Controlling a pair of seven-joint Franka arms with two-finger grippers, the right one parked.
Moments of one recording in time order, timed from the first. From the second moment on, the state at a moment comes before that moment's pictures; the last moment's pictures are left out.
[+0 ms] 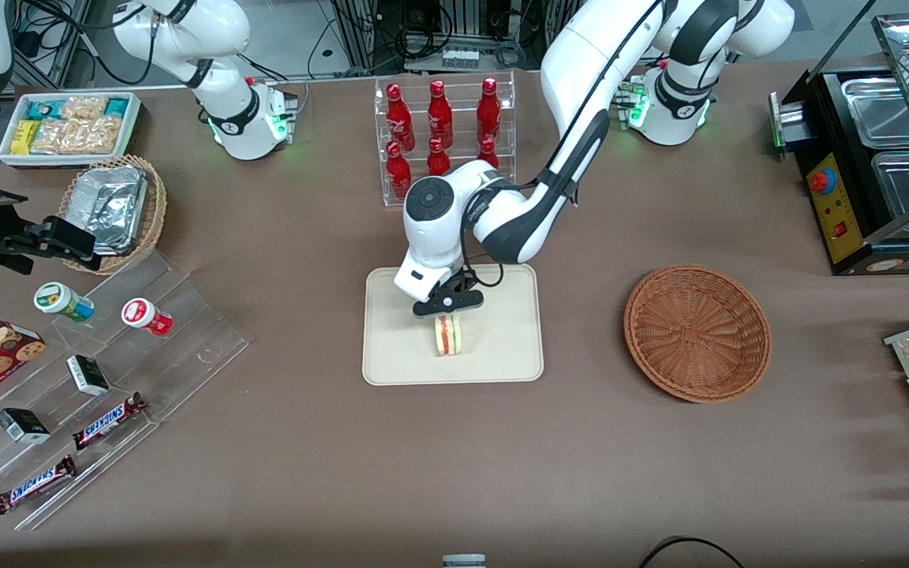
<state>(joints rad) -0.81 0.77 -0.06 -1.40 0.12 2.20 -1.11</state>
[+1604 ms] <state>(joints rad) -0.39 0.14 -0.03 -1.49 0.04 1.52 -0.72</state>
